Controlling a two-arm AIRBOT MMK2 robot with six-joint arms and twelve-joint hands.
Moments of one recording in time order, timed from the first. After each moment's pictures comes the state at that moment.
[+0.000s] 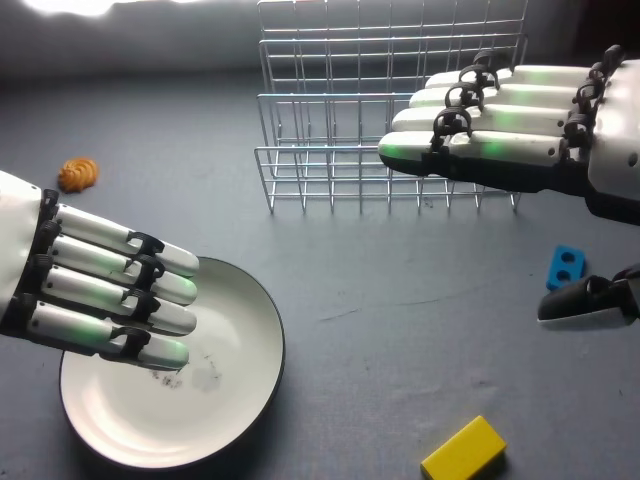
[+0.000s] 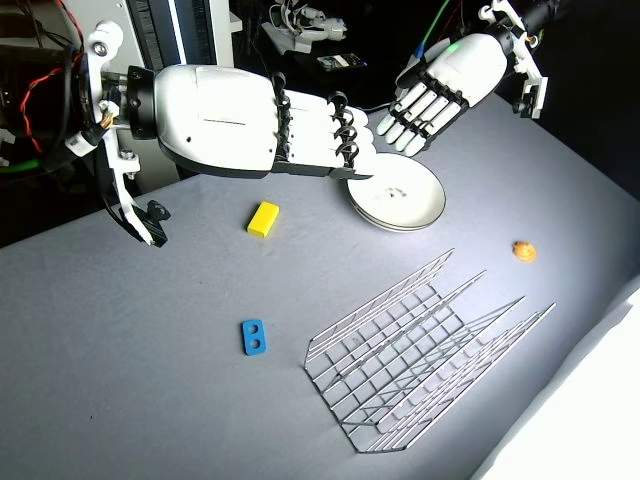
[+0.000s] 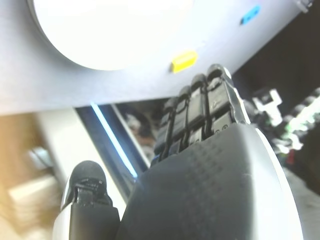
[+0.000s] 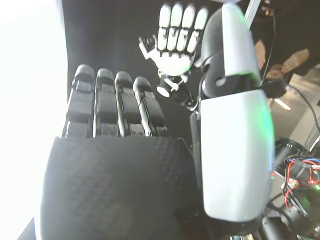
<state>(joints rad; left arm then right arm) 0.37 -0.58 1.32 1.76 -1.28 -0.09 -0.42 -0.66 0.76 -0.64 0.63 -0.35</state>
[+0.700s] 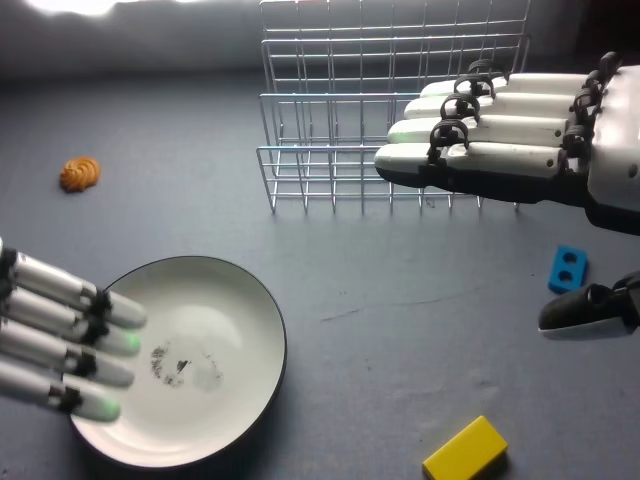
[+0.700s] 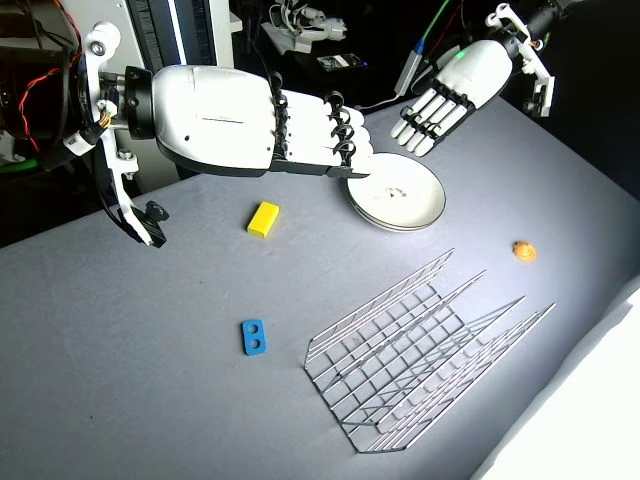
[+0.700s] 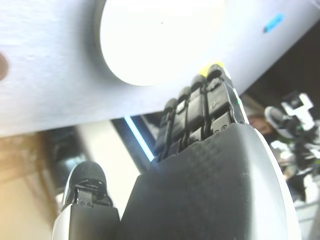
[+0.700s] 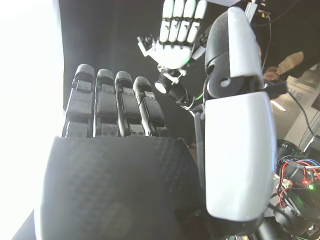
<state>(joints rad) 0.53 -0.60 1.40 1.72 -1.31 0.13 -0.43 -0.66 0.77 -0.65 0.64 -0.35</state>
